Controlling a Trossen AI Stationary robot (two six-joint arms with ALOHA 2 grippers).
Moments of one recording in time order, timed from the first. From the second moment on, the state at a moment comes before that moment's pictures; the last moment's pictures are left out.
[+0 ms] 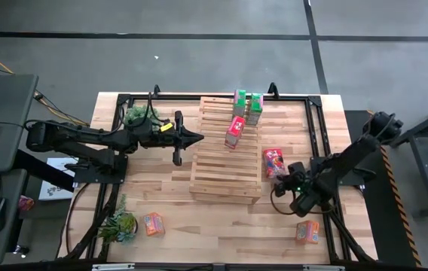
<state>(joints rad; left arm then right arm) 0.12 1.18 0.56 0.72 0.09 0.03 0.77 1.28 0.53 -0.71 0.76 1.93</state>
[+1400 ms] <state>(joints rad) 0.12 1.18 0.56 0.71 0.09 0.03 0.84 1.33 0.72 -0.83 0.51 1.75</state>
